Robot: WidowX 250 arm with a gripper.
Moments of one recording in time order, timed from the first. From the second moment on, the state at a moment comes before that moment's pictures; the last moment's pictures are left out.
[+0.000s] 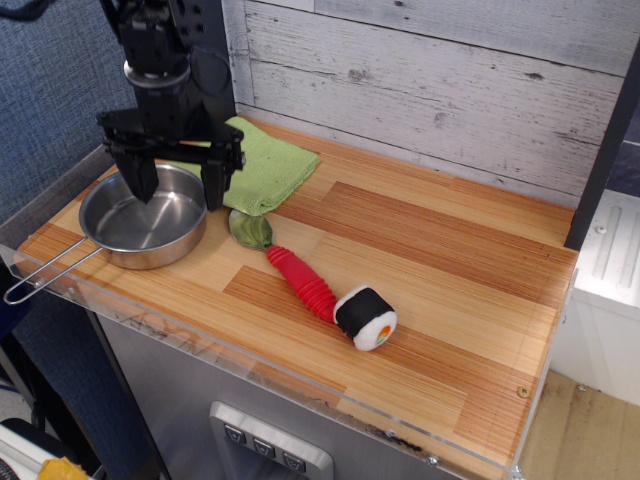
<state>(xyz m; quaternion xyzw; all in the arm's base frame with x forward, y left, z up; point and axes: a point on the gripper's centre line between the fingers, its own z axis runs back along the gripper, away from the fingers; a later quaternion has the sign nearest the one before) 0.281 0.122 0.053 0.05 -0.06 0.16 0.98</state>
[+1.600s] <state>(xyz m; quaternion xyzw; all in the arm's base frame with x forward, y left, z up) 0.264 0.142 0.017 0.05 -0.02 0.20 0.98</state>
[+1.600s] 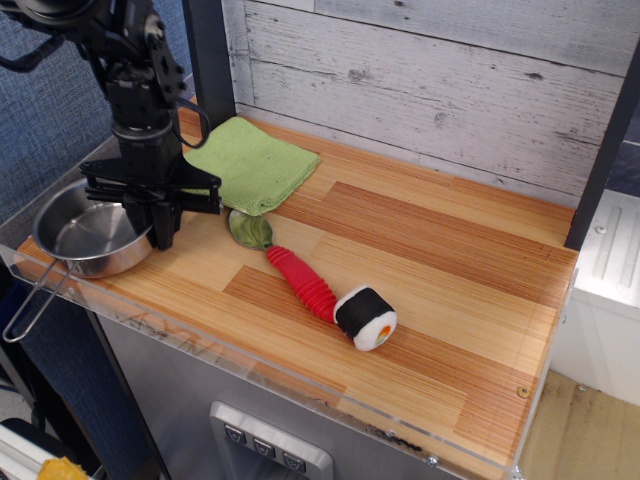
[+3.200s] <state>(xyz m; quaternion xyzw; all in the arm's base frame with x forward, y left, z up) 0.351 0.016 0.092 0.02 -0.04 0.18 0.98</state>
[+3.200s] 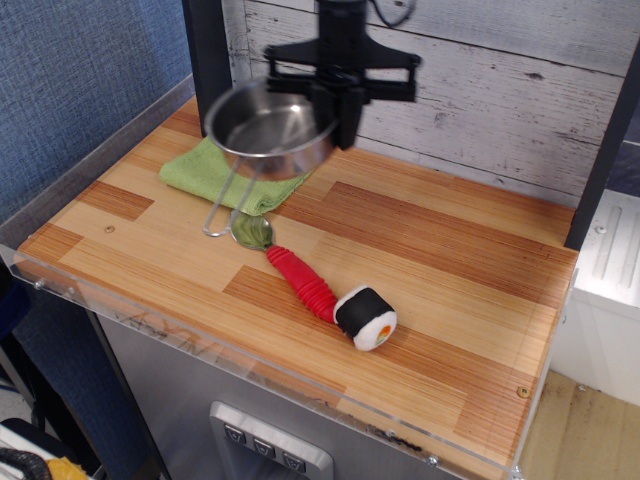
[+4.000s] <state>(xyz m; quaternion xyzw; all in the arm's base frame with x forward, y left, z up) 0.387 -0.057 0.048 0.00 -0.03 0.12 0.99</state>
